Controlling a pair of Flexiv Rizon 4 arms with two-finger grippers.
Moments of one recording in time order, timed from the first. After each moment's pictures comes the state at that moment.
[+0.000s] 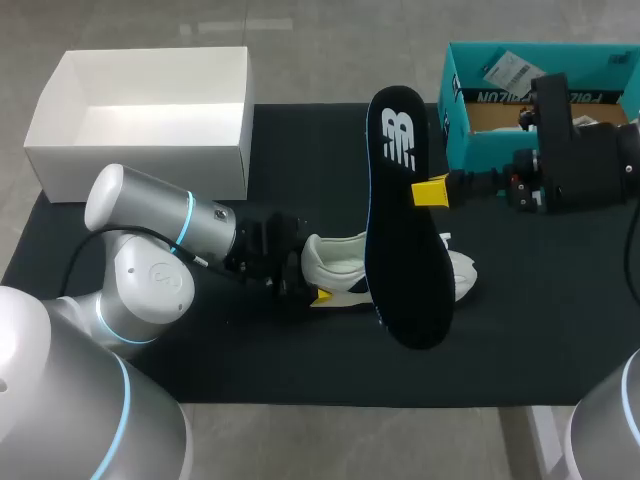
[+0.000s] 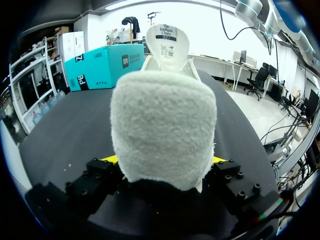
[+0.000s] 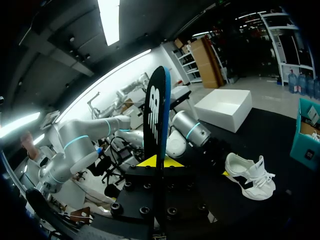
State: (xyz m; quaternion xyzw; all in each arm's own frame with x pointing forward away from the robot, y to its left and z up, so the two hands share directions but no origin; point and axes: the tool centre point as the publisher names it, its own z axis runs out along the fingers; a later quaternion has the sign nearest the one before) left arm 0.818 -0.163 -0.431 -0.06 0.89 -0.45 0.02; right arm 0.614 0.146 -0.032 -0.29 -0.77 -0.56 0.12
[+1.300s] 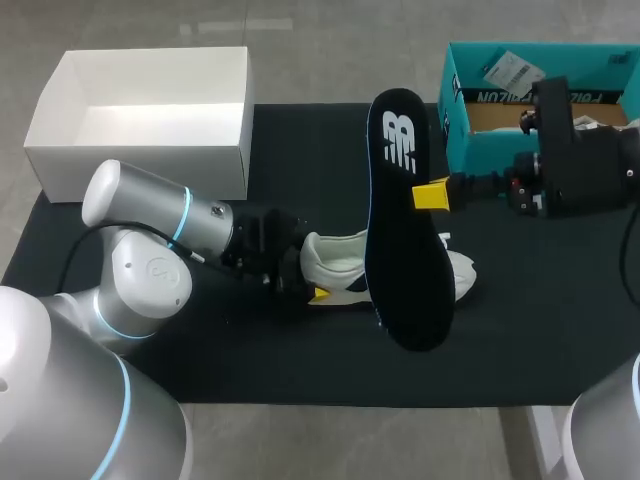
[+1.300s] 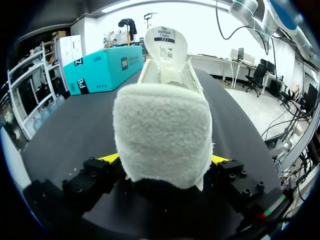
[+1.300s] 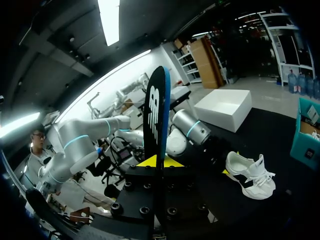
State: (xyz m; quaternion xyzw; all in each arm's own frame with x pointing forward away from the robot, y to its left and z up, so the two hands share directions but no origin) left arm 0.825 -0.159 -0.427 -0.04 0.89 -0.45 0.03; right arm 0.612 0.145 -0.033 -0.30 -0.77 -0.56 0.11
